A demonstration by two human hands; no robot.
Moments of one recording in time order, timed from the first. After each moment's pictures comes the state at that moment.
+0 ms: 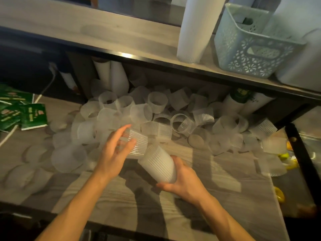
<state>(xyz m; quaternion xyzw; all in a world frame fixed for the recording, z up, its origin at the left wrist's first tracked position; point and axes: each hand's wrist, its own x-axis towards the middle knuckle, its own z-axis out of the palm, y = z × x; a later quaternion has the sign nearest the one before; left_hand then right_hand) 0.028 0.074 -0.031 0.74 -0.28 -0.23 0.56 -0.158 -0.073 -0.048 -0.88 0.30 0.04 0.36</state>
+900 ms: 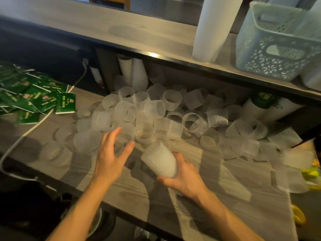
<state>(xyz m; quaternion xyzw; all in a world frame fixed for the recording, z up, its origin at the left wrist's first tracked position) -0.005 0.110 -0.041 0.85 -0.22 -0.05 0.47 -0.157 -0.080 -0.054 -0.90 0.22 0.04 0.37</state>
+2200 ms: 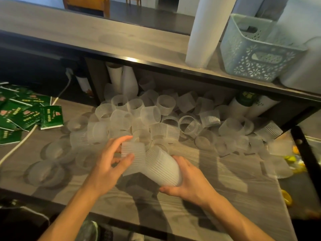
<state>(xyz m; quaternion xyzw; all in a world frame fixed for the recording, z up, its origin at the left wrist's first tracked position) 0.022 0.138 -0.012 0.73 -0.35 -0.22 0.54 -0.160 -0.056 -0.024 -0.92 0.21 0.03 0.33</state>
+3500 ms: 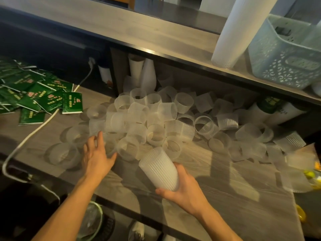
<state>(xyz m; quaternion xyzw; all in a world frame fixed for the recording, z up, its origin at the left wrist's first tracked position) 0.077 0.179 -0.099 0.97 -0.15 -0.05 0.18 -0.149 -0.013 -0.047 -0.87 0.26 0.05 0.41</state>
